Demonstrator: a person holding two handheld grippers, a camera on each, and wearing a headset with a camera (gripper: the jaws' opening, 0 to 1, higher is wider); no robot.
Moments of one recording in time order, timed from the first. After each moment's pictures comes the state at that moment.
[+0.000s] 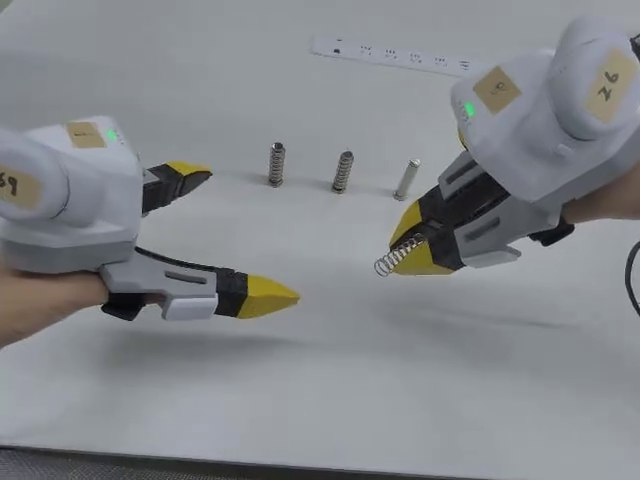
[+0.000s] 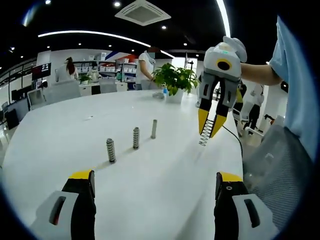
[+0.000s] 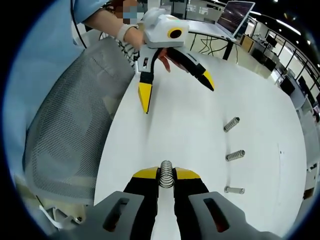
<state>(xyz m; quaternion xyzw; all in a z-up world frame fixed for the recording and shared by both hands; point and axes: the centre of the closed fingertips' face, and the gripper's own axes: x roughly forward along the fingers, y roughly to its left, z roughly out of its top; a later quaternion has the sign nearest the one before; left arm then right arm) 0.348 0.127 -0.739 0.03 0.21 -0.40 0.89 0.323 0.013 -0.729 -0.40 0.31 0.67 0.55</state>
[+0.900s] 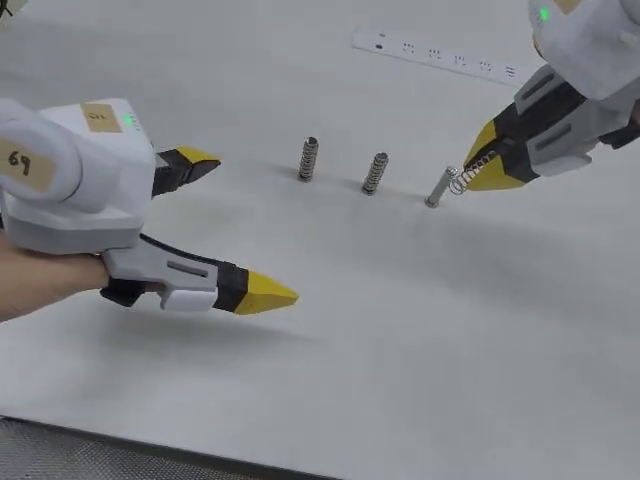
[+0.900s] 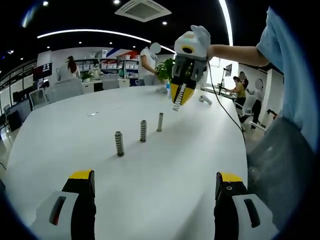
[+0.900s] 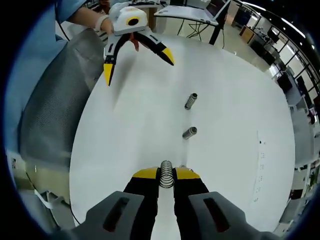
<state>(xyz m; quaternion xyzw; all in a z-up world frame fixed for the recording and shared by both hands) 0.351 0.143 -0.749 0.05 0.22 -0.39 0.89 0.431 -0.011 -0.716 -0.47 0.33 0.62 0.53</state>
